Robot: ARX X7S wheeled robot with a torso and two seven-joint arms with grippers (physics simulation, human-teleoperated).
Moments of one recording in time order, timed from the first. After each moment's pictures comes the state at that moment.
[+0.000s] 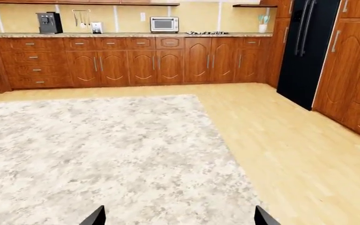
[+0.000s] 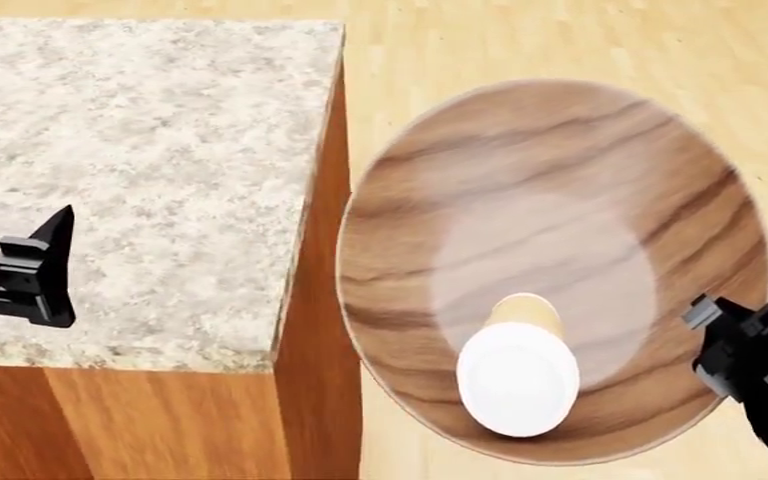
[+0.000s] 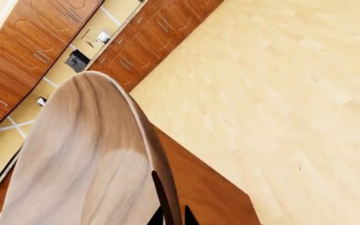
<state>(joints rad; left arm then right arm) -0.68 -0.54 0.08 0.28 -0.78 -0.91 -0.19 0.52 0.52 0.45 -0.08 1.52 1.04 0.59</state>
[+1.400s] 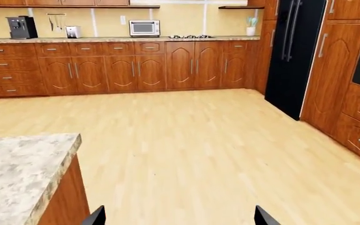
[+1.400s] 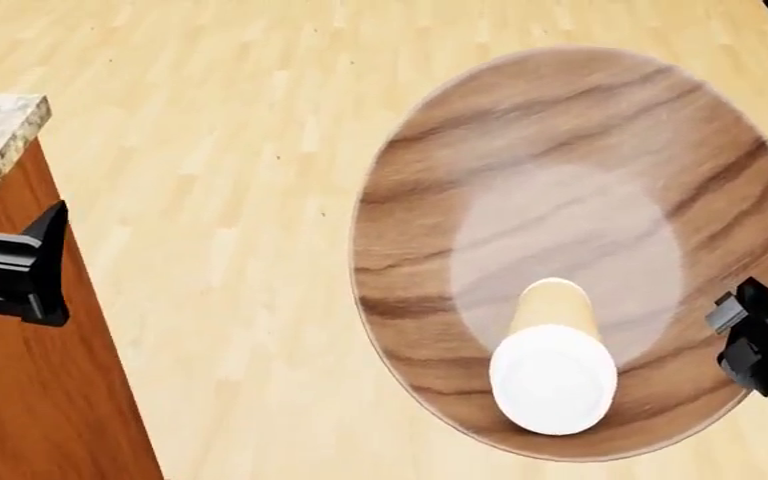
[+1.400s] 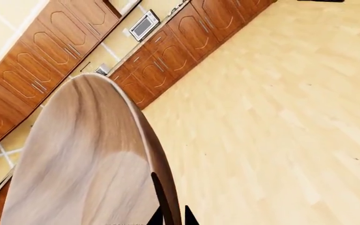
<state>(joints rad) -0.68 -0.56 0.07 0.32 -0.83 -0.94 -0.23 0.47 0.54 0.47 -0.15 1.47 0.97 0.49</state>
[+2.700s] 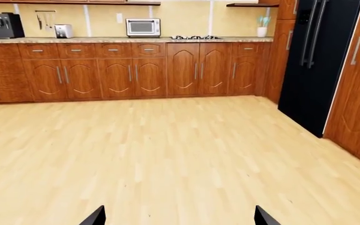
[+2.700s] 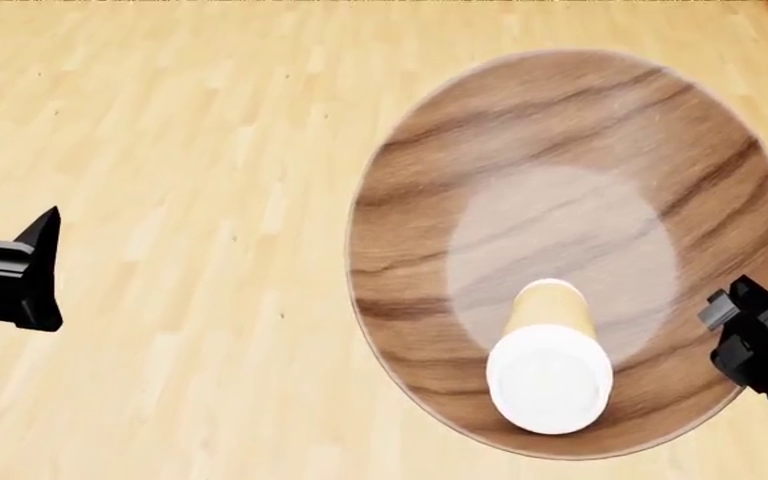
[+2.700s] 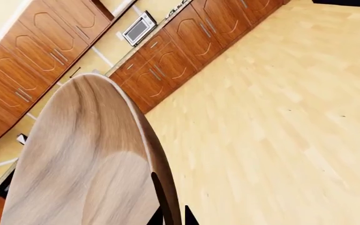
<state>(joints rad) -0.65 -0.57 0.06 0.31 -0.83 -0.91 -0.23 0.48 0.55 0.44 -0.14 1.46 0.95 0.48</state>
